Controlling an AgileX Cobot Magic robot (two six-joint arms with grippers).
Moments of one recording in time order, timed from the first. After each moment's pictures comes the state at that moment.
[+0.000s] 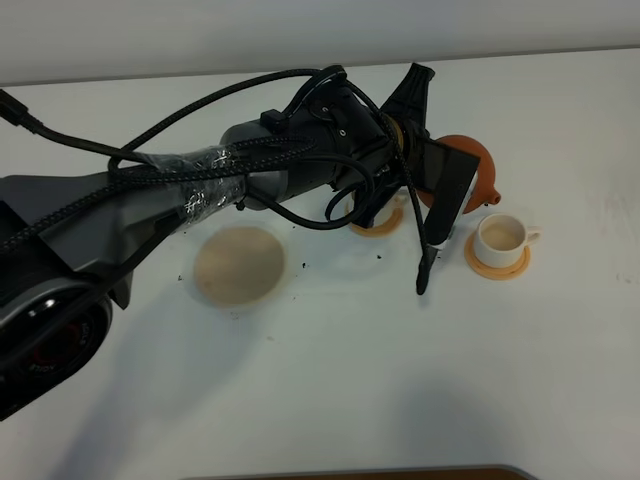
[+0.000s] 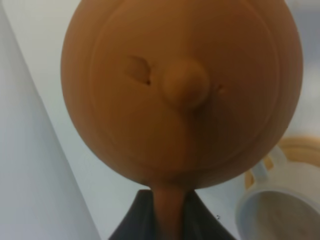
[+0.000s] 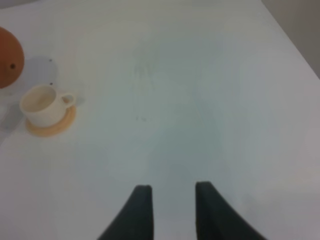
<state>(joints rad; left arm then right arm) -0.75 2.21 -1.66 0.44 0.31 1.07 0.08 -0.01 -0.52 0.02 1.11 0.05</state>
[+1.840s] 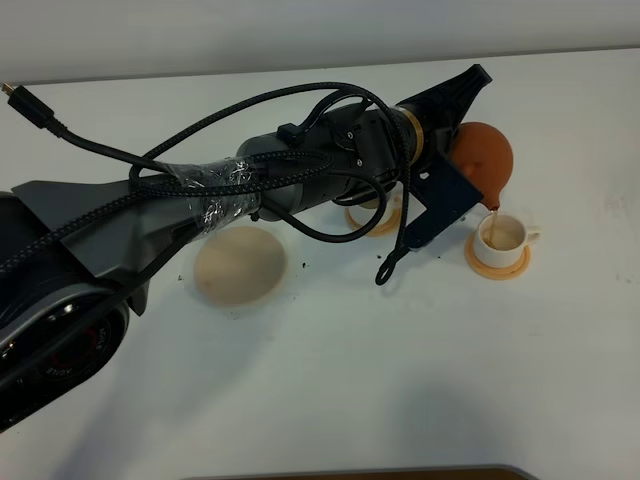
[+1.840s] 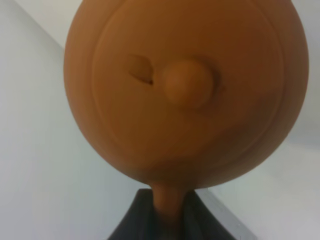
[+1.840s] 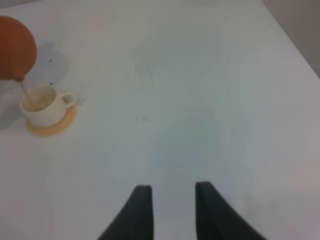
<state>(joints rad) -0.78 2.23 -1.66 0.82 0.10 1.20 0.08 -0.01 -0.52 0.02 1.11 0.05</state>
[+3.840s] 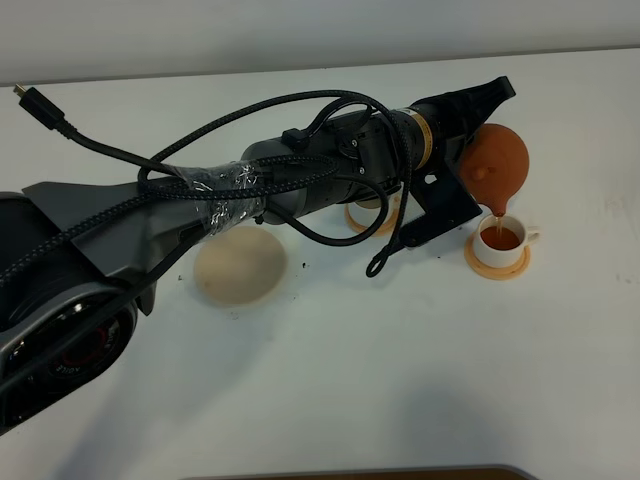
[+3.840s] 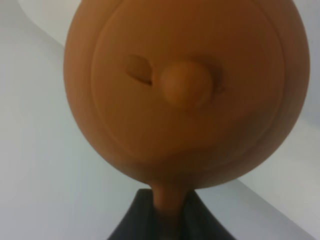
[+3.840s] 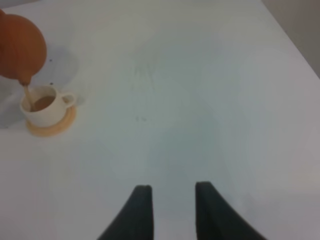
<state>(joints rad) -0.78 2.25 -1.66 0.88 -0.01 1.31 0.08 -0.01 -0.52 0.02 1.11 0.05</state>
